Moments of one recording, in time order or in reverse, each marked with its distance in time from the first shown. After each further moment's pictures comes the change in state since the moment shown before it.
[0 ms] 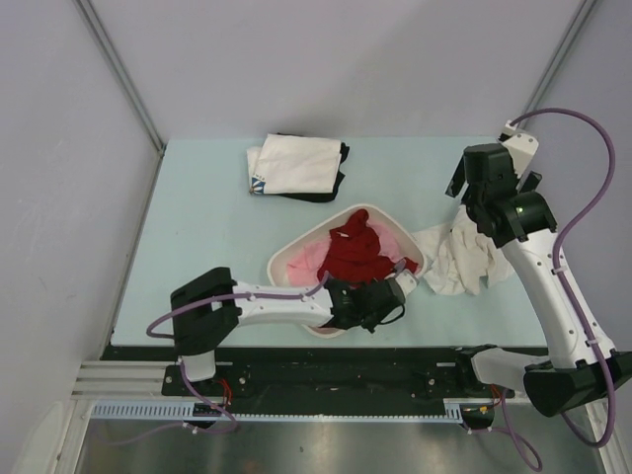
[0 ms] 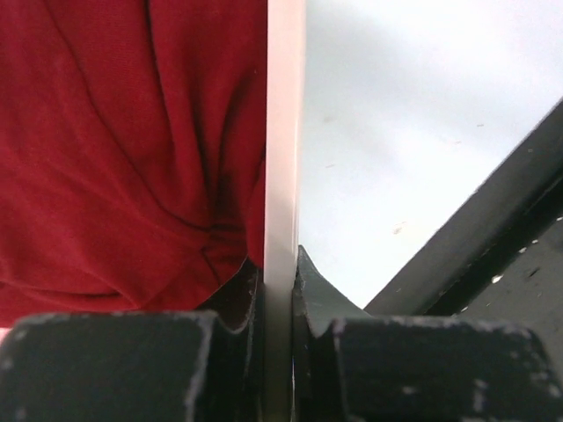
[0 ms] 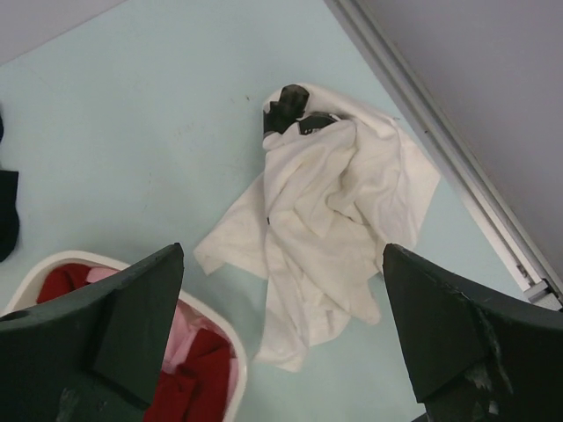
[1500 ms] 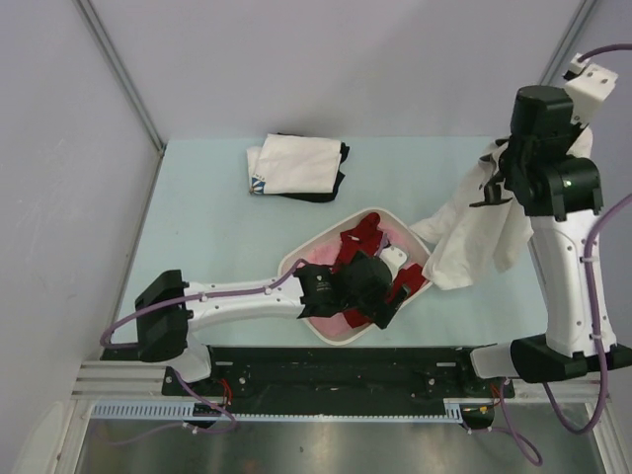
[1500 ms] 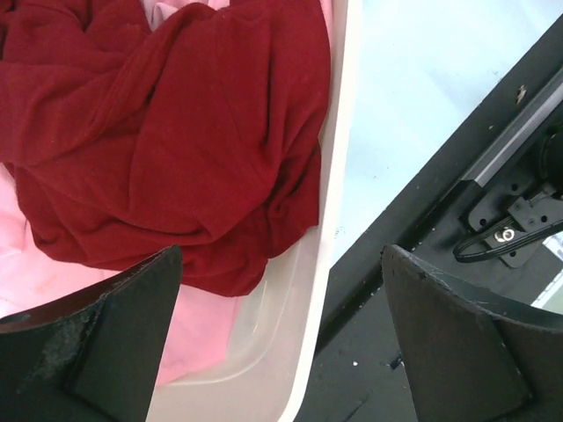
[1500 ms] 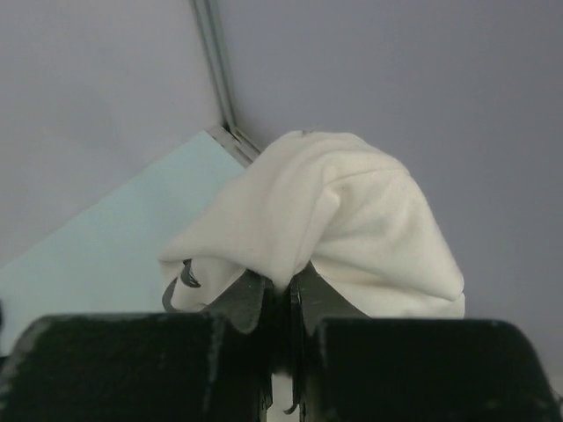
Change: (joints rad) left arm 0.040 -0.224 0.039 -0.096 0.051 -0.126; right arm -0.061 0.164 0.600 -0.075 0.238 -0.191
